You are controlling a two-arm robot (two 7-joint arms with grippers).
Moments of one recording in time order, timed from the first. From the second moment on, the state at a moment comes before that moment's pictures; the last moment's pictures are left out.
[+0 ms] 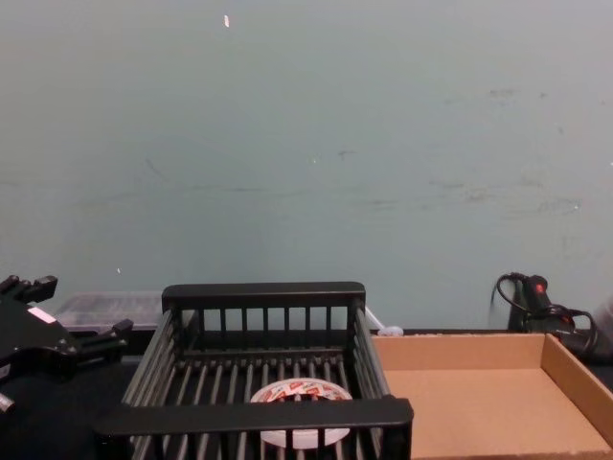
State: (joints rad) left arm -0.20 0.60 0.45 -1.41 -0.25 -0.12 0.03; right arm -0.08 0.45 -0.35 -1.78 0.17 0.51 0.35
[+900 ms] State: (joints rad) left arm -0.20 0.60 0.45 -1.41 -0.25 -0.12 0.03; right arm -0.08 0.45 -0.35 -1.79 0.17 0.50 0.34
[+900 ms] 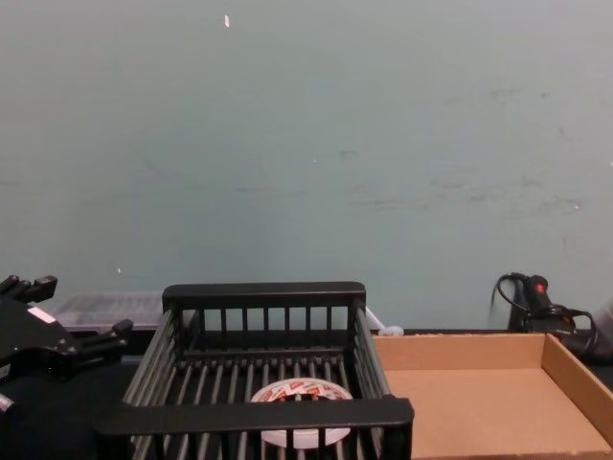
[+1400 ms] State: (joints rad) left arm -0.20 0.60 0.45 -1.41 -0.25 -0.12 0.03; right arm -0.08 0.45 -0.35 -1.79 0.16 0.48 0.36
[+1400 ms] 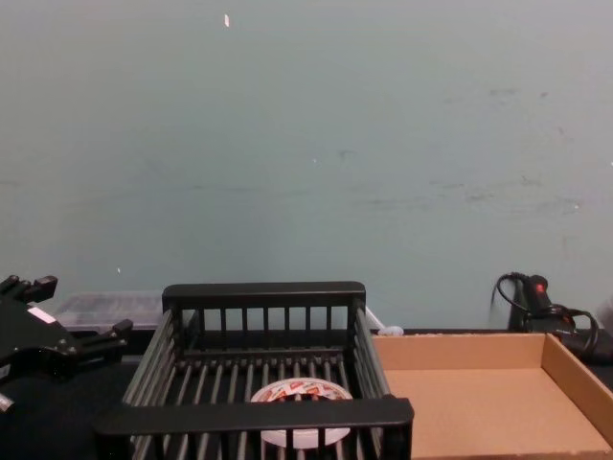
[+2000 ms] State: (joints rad) left arm -0.20 0.60 0.45 -1.41 -0.25 -0.12 0.03; right arm -0.11 0.47 -0.33 -1.80 0.21 0.35 0.39
